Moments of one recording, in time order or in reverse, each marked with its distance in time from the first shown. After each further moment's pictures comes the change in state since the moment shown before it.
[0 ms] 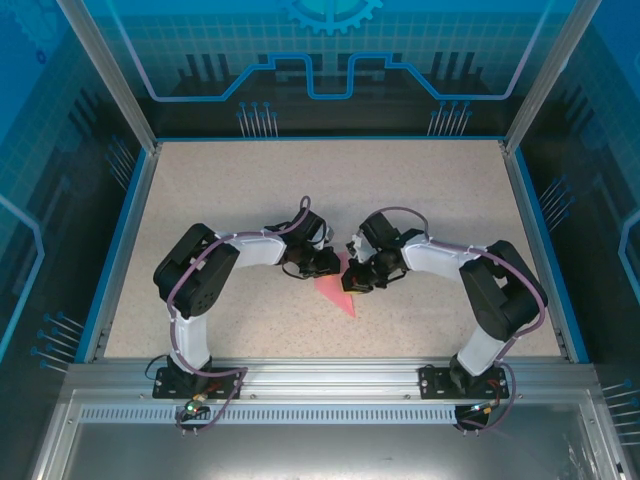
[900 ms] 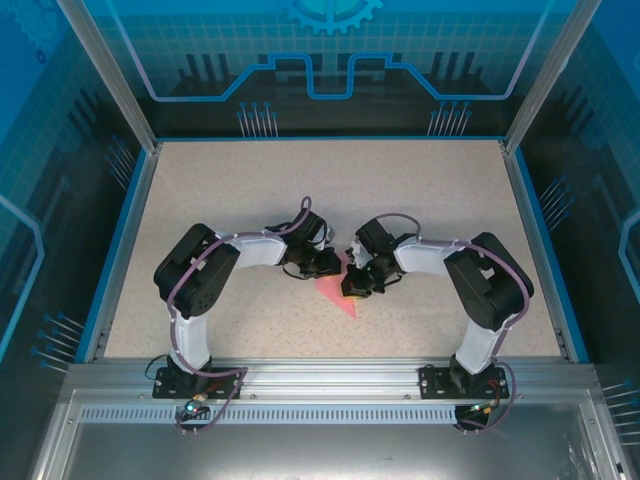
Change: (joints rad) left arm -0.004 0.000 0.000 0.003 0.004 0.000; right arm 0.014 0.077 -0.037 0.045 0.045 0.008
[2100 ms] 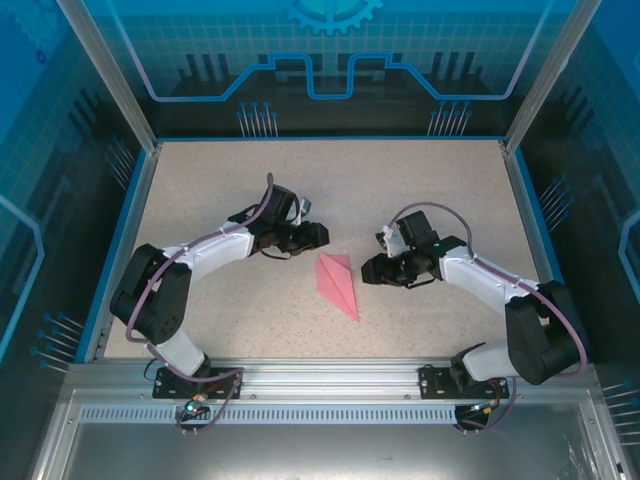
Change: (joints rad) left arm 0.121 -0.267 -0.034 -0.069 0.004 -0.031; right arm -0.173 -0.378 -0.110 -0.072 0.009 -0.149
